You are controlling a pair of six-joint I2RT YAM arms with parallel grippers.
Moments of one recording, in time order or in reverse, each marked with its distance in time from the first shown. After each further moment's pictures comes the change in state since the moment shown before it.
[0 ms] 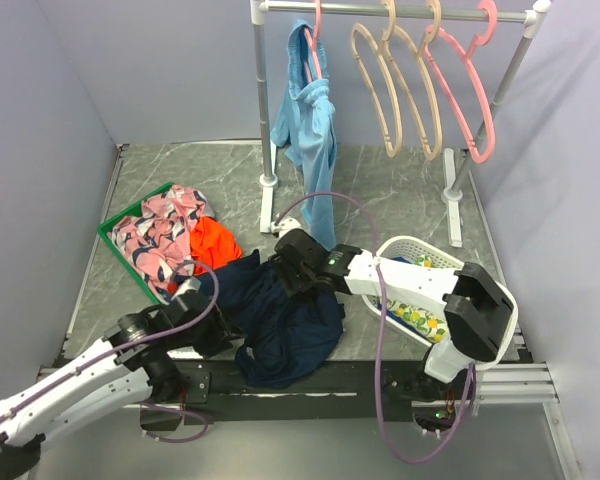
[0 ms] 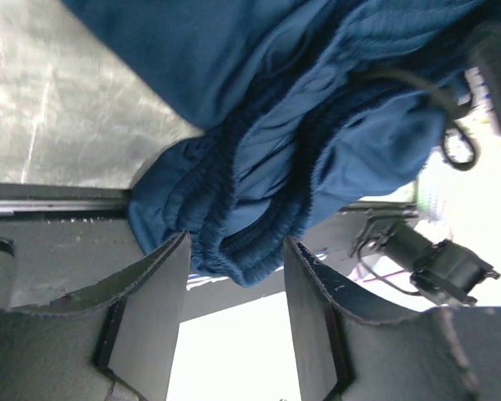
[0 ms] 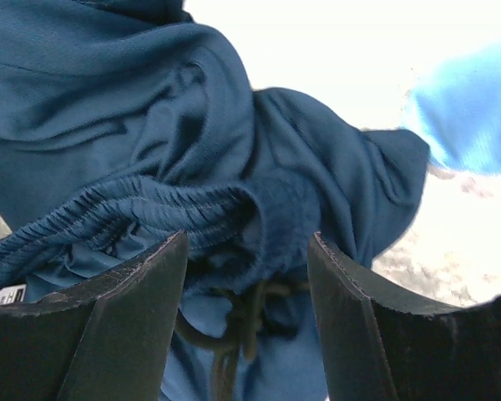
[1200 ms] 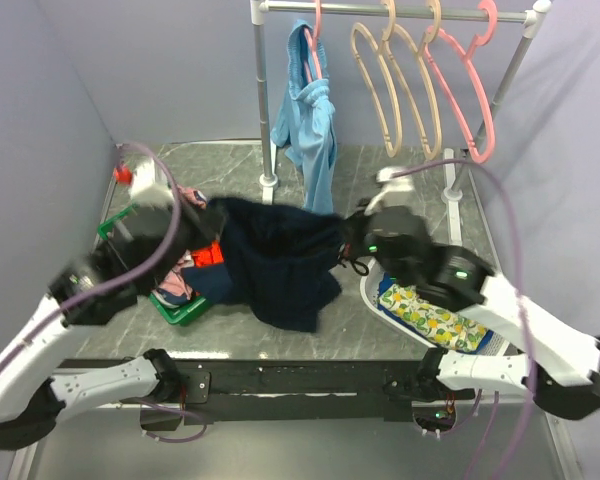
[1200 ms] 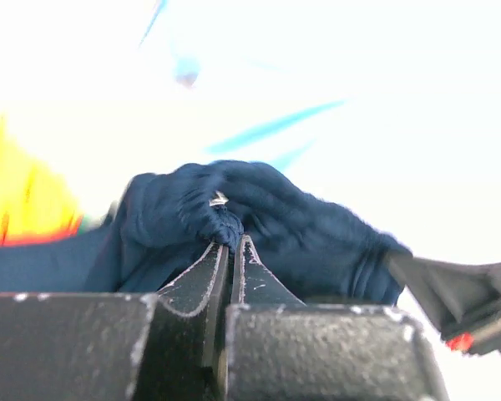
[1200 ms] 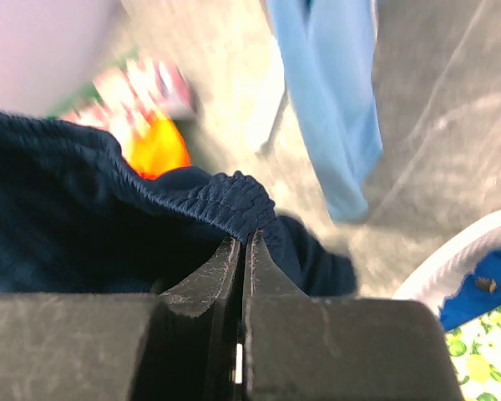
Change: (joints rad) left arm -0.022 0.378 0.822 0.073 -0.508 0.502; right arm -0.005 -0.520 0.167 -0.207 0.274 0.224
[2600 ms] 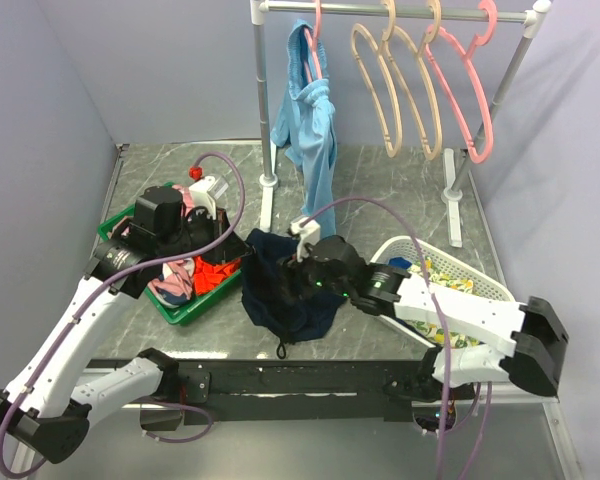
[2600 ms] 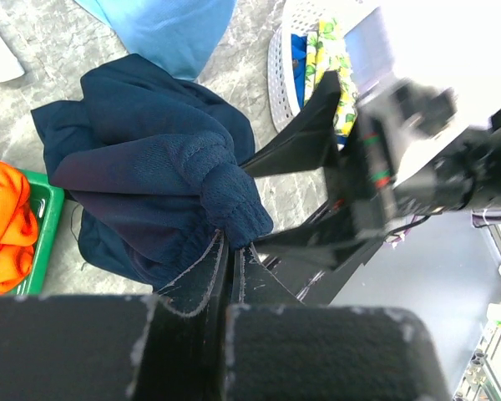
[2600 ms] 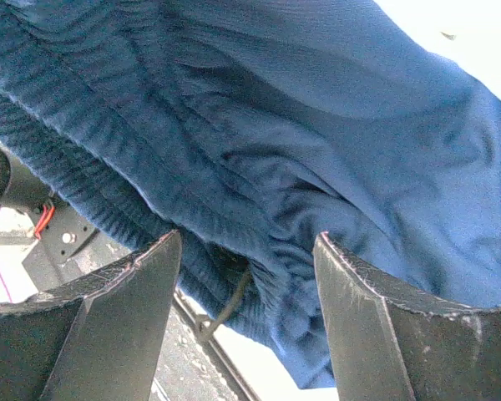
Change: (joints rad) left arm 0.419 0.092 -0.129 0.074 0.987 0.561; right arm 0.037 0.172 -0.377 0.493 -0.491 -0.205
